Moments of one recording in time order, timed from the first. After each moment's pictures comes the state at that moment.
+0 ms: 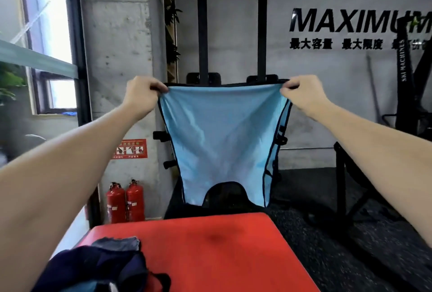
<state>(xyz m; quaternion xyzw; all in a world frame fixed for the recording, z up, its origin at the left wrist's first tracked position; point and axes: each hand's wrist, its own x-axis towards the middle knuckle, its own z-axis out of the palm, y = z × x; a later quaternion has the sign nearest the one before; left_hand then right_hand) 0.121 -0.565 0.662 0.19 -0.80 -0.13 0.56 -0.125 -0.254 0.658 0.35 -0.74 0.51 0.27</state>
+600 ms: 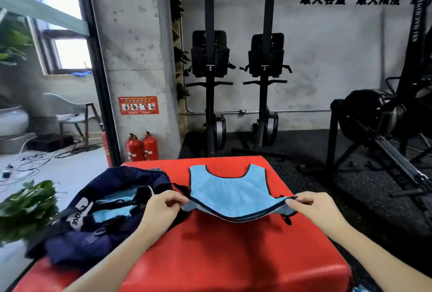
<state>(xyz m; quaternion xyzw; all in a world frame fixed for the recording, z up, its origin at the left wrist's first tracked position) 0.307 -0.398 0.273 0.23 -0.83 -0.34 0.37 0.038 -0.082 0.285 0.35 -0.82 0.45 -0.02</state>
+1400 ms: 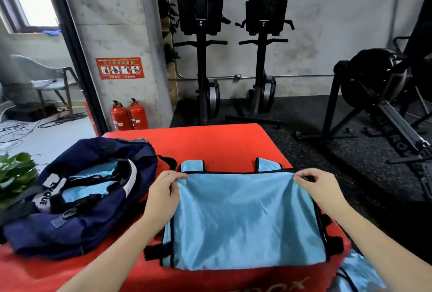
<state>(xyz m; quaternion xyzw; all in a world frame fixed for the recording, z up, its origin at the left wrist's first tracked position) 0.243 -0.401 0.210 0.23 -0.84 -0.30 0.38 -0.036 -0.103 0.217 0.25 -0.82 0.51 -0.01</state>
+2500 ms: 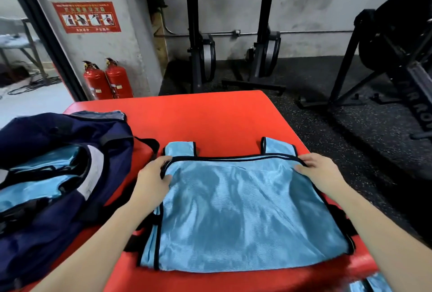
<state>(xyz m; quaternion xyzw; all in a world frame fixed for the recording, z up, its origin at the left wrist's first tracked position) 0.170 -0.476 0.150 0.36 -0.85 -0.32 0.18 -0.126 -0.168 0.142 0.19 -0.87 0.45 -0.11</state>
